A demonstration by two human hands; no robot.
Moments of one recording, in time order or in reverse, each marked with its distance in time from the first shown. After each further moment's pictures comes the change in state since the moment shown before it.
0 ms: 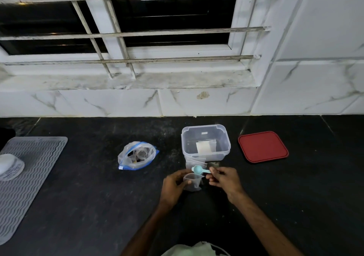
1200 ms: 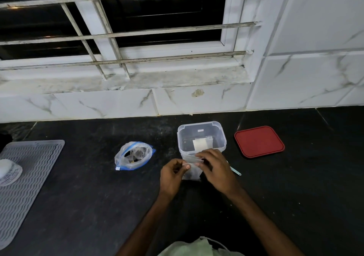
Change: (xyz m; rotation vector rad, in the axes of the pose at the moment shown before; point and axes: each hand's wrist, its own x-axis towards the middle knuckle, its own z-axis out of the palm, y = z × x) left_hand 0.009 0.029 0.005 -0.154 0.140 -0.046; right_hand -0.003 -0.020 0.002 -0.794 -0.031 -0.957
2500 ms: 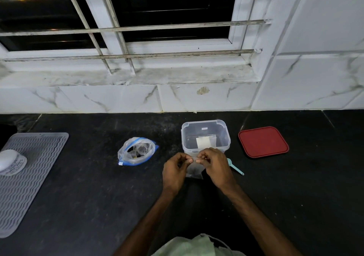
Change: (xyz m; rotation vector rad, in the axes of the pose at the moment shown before) left_hand 0.000 0.009 0.000 0.103 0.052 0.040; right_hand 0.015 -0.015 0.009 0.054 -0.076 0.252
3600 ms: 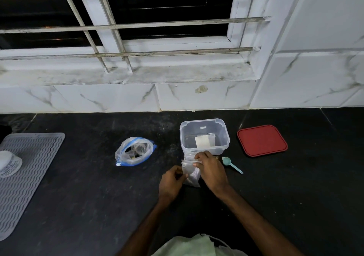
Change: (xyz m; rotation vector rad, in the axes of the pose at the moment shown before) left_hand -0.002 -0.053 -0.008 0.349 -0.186 -0.134; right_hand -0.004 0.009 0.027 -0.316 -0.082 0.035
